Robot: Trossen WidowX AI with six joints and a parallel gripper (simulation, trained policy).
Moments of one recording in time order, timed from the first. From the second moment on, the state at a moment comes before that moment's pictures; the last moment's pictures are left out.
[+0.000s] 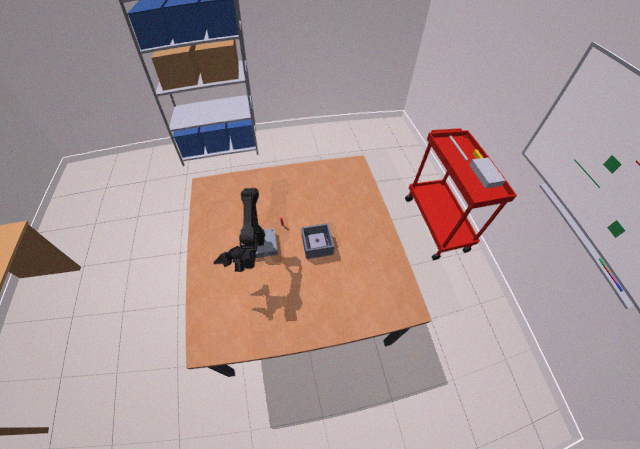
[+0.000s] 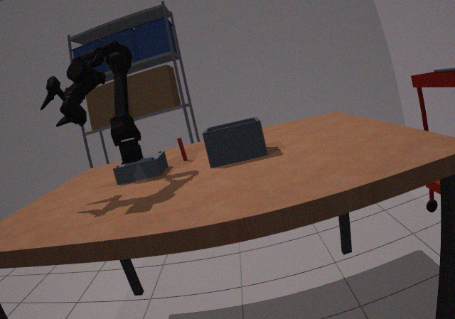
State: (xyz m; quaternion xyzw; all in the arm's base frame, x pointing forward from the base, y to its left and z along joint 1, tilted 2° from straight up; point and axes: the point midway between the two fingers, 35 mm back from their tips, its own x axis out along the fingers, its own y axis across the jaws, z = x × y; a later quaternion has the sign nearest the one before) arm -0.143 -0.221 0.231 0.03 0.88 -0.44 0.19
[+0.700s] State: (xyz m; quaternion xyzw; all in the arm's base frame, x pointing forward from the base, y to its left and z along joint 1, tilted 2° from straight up) arm -0.004 -0.253 0.231 -0.08 0.74 -0.52 0.42
